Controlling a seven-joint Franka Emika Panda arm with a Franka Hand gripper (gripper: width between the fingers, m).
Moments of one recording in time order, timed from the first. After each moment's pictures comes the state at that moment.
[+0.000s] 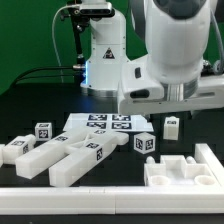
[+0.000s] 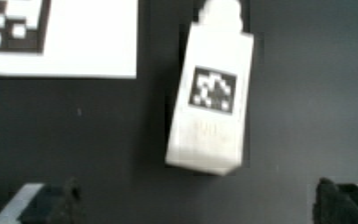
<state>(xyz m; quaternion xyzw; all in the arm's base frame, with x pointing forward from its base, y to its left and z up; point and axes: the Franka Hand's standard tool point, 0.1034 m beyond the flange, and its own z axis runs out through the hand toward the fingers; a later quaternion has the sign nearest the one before) 0.451 0.103 0.047 -0.93 0.02 0.35 0.06</state>
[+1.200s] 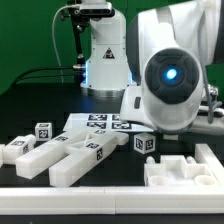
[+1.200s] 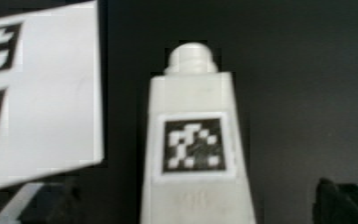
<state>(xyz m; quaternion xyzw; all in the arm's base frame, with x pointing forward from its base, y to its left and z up) 0.421 0.116 0.010 -0.86 0.16 0.48 0.06</state>
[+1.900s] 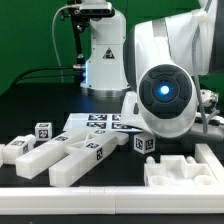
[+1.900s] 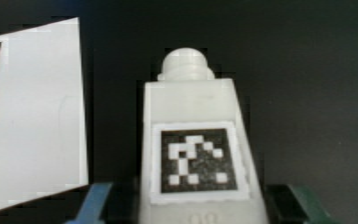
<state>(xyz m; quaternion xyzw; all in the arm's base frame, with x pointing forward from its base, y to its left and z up) 0.421 0.119 0.008 -0.86 0.16 0.48 0.06</state>
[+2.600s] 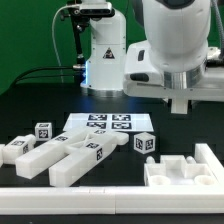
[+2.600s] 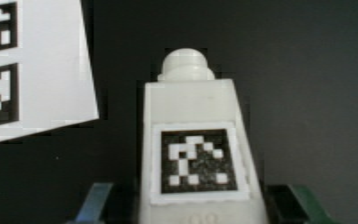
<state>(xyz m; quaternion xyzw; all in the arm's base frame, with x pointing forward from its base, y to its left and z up) 0.466 0.119 0.077 -0.93 0.14 0.33 0.07</state>
